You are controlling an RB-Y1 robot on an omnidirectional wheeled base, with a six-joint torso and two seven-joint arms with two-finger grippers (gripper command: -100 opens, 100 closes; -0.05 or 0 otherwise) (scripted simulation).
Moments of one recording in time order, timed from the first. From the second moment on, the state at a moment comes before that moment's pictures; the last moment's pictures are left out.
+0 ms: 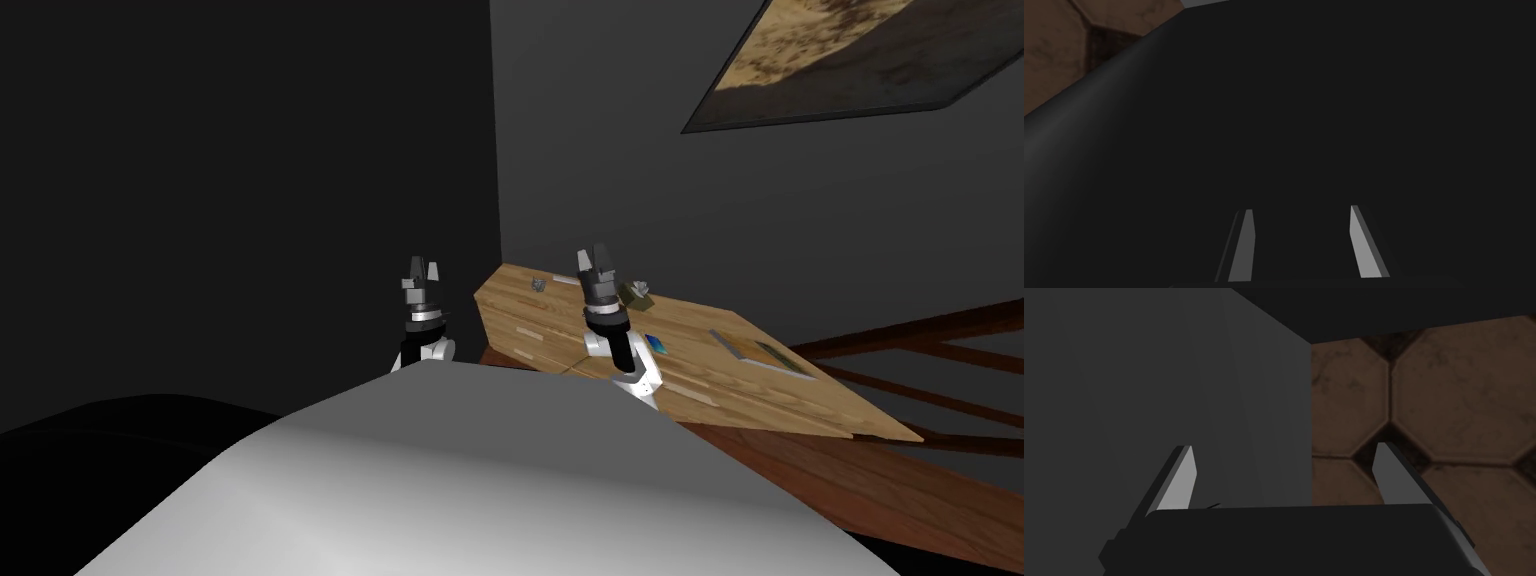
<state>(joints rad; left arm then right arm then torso) 0.46 -0.02 -0.02 -2.25 0.01 -0.60 -0.03 0.17 -0.30 0.04 -2.19 0.22 -0.57 -0.06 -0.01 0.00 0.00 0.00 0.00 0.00</state>
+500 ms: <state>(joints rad) 0.46 -0.02 -0.02 -2.25 0.01 -0.60 -0.03 0.04 -0.39 0.05 -2.11 0.32 -0.64 -0.15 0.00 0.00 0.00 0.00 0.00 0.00</state>
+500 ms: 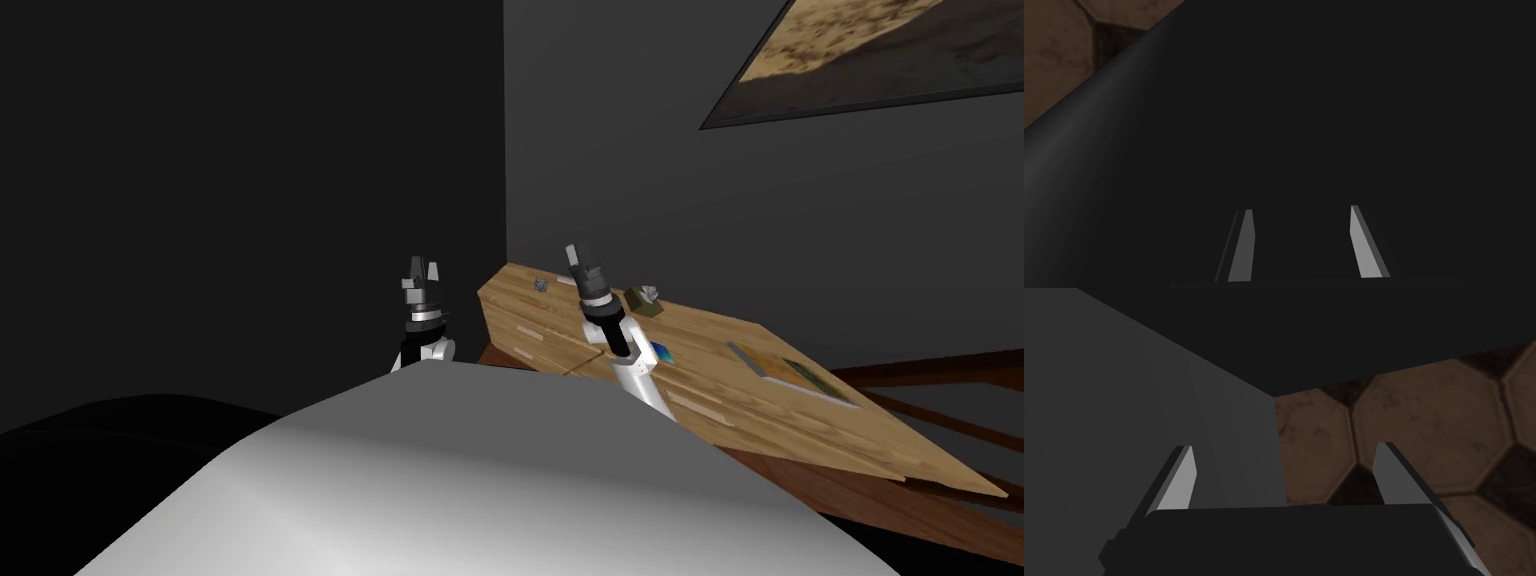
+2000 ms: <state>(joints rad) 0.46 -0.02 -0.02 -2.25 0.01 -0.60 -0.03 -0.37 -0.70 0.16 -1.76 0.73 -0.88 -0.42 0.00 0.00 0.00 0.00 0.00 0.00</state>
